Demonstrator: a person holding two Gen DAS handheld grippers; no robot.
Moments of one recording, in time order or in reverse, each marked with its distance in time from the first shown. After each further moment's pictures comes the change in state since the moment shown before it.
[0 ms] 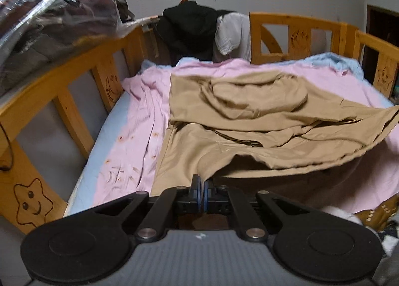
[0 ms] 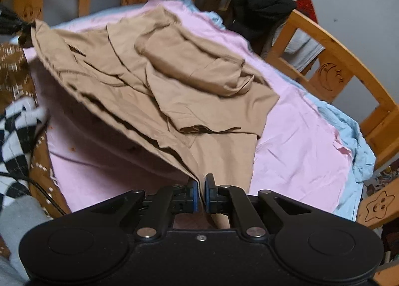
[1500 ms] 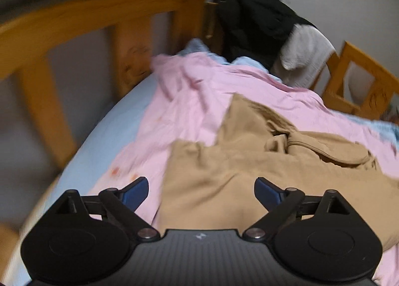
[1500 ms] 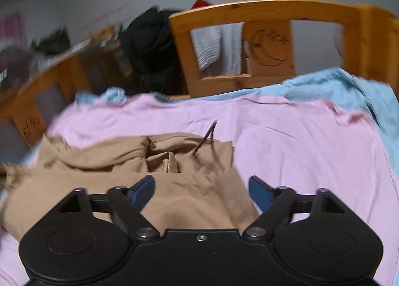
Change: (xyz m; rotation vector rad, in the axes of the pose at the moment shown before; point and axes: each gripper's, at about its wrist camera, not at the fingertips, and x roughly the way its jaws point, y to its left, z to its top) left arm 0.201 0.098 0.097 -0.428 0.089 0.047; right arm 0.168 -0.160 0.051 0.762 -0.240 -0.003
